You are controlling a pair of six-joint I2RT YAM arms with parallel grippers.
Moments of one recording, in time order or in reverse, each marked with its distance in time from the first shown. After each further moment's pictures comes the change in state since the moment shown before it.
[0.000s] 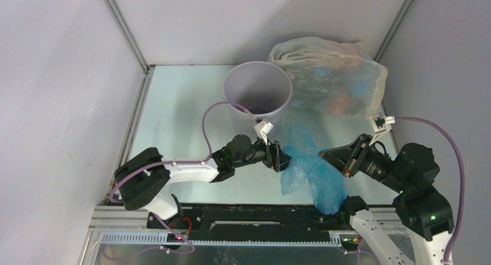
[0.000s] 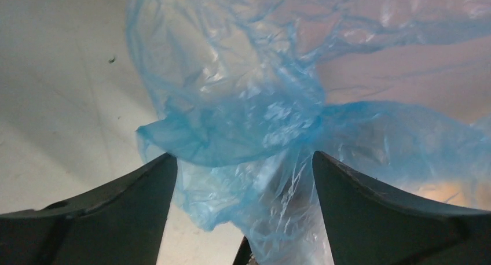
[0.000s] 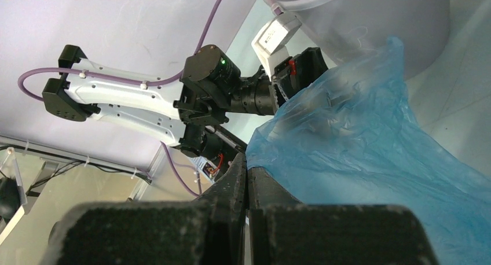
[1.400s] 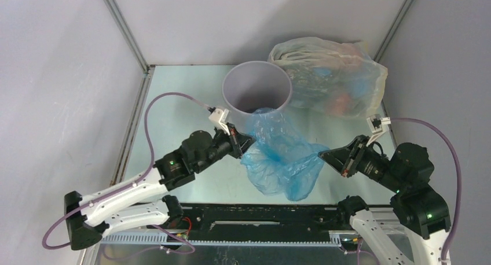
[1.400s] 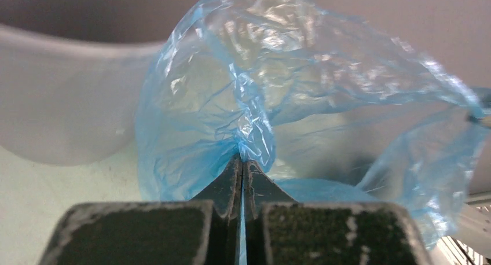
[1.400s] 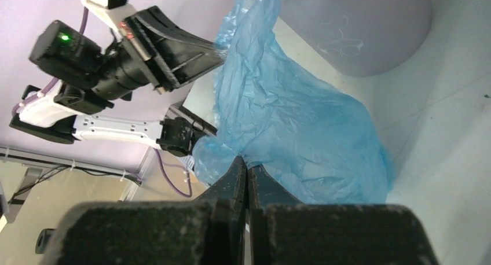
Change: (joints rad) left arm 0.000 -0.606 0.069 -0.653 -0.382 0.043; right arm 0.000 -0.018 -0.034 -0.034 0.037 -0.023
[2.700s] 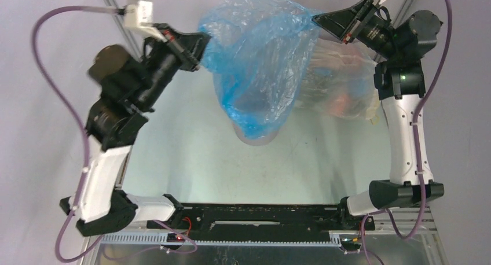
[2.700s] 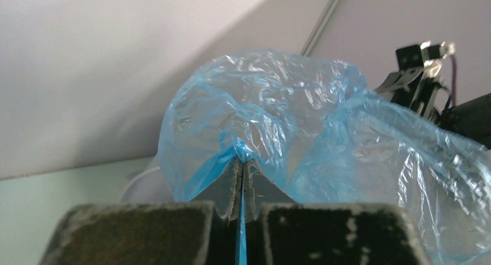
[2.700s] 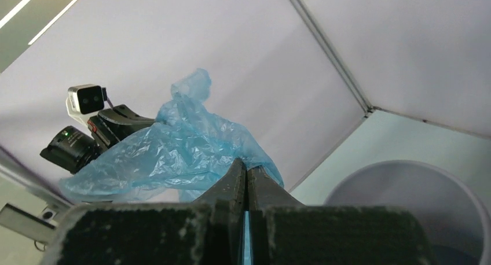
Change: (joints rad) left arm 0.304 0.339 1.318 -0.564 -0.006 0.234; right arm -0.232 0.965 0.809 0.867 -0.368 0.455
